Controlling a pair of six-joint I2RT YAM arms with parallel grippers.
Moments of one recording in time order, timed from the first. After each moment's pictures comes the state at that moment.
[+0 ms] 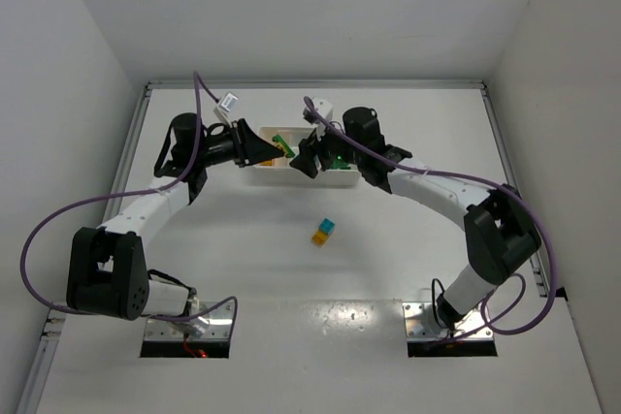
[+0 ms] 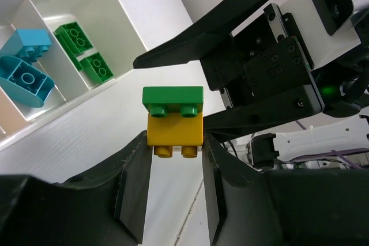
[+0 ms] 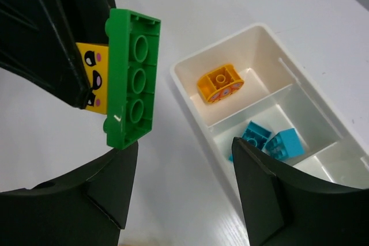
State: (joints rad) left arm -0.14 1.34 0.83 0.31 0.92 -0.73; right arm 0.62 1.64 1.10 0.18 -0.43 -0.08
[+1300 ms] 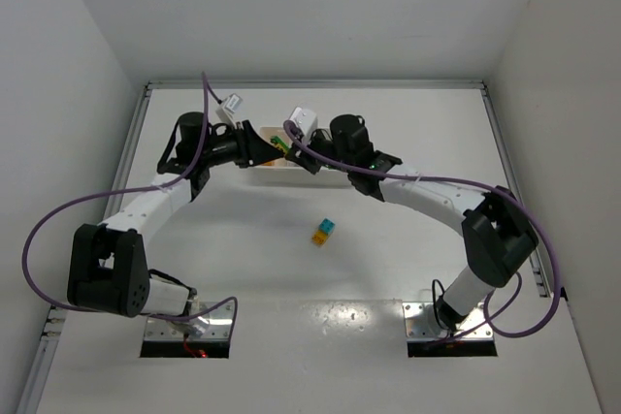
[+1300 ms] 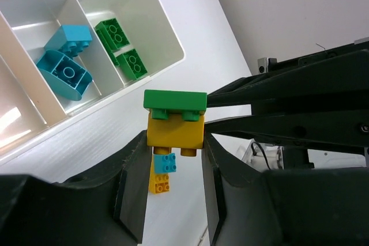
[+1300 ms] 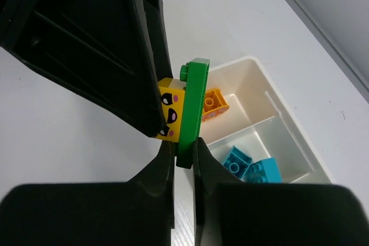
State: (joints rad) left arm -0.17 1.36 0.86 0.17 0.80 -0.60; right arm 0.71 1.64 1.10 0.25 -0.31 -0.25
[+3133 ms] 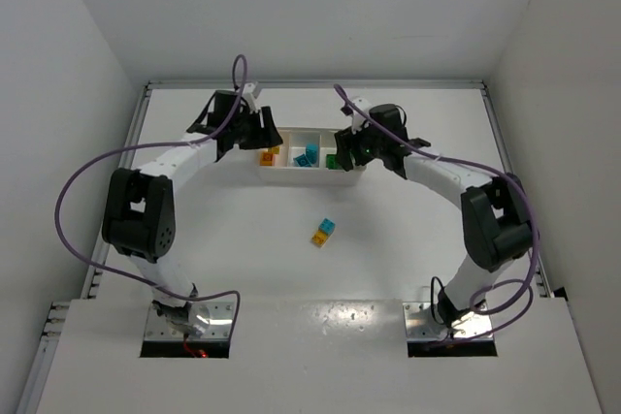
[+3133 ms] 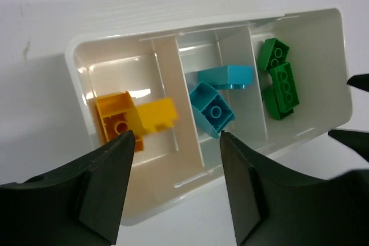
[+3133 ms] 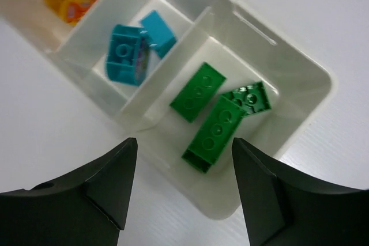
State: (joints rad) left arm -0.24 1.73 1.24 -0.17 0.29 -0.34; right arm 0.40 1.71 1.09 -0.02 -0.22 -0.06
